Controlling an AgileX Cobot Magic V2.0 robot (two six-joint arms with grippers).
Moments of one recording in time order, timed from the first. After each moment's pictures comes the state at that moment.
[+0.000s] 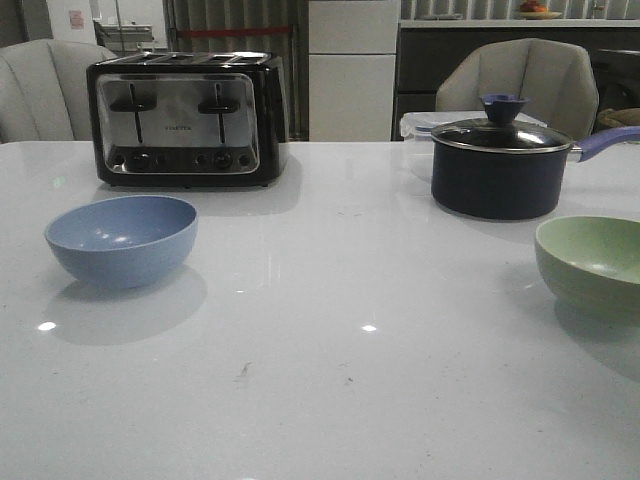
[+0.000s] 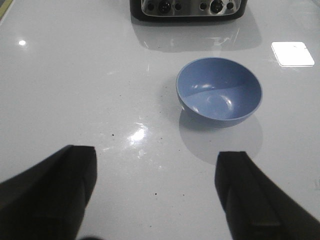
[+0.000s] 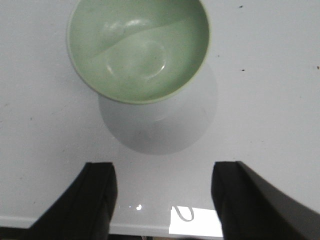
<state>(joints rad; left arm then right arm) -0.10 0.61 -0.61 0.00 0.62 0.00 -0.03 1.03 -0.71 0.03 0.72 0.00</state>
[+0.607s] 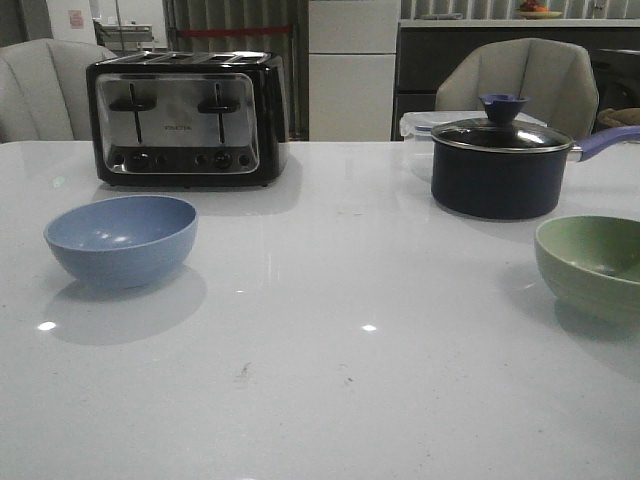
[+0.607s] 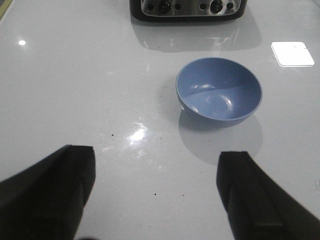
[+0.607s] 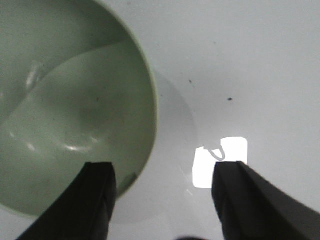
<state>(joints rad) -0.10 0.61 -0.61 0.00 0.62 0.00 -0.20 1.63 -1.06 0.18 0.80 -0.16</state>
